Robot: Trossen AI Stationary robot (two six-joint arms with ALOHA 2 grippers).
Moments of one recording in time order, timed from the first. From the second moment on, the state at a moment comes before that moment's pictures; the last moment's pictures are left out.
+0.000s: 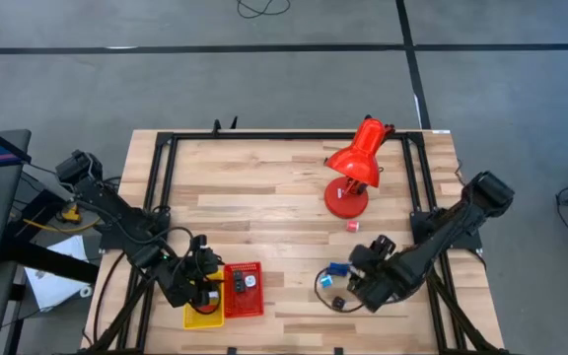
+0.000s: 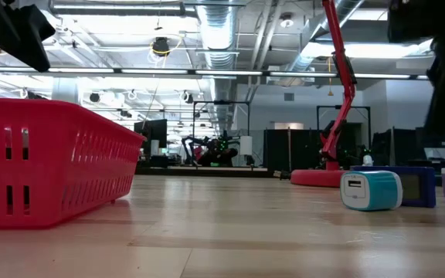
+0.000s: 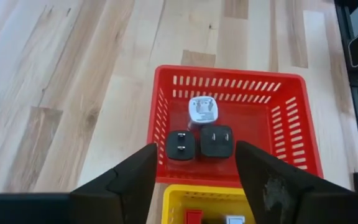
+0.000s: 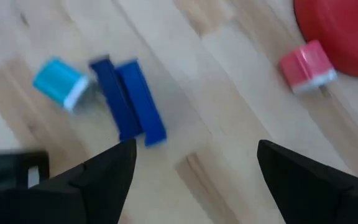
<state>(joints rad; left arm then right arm) -0.80 1.28 0.82 -0.57 -0.58 -0.81 0.73 1.61 1.01 -0.93 0.48 1.30</state>
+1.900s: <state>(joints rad) -0.67 1.28 0.82 -0.46 -0.58 -0.78 0.67 1.64 0.70 -0.34 0.52 0.91</state>
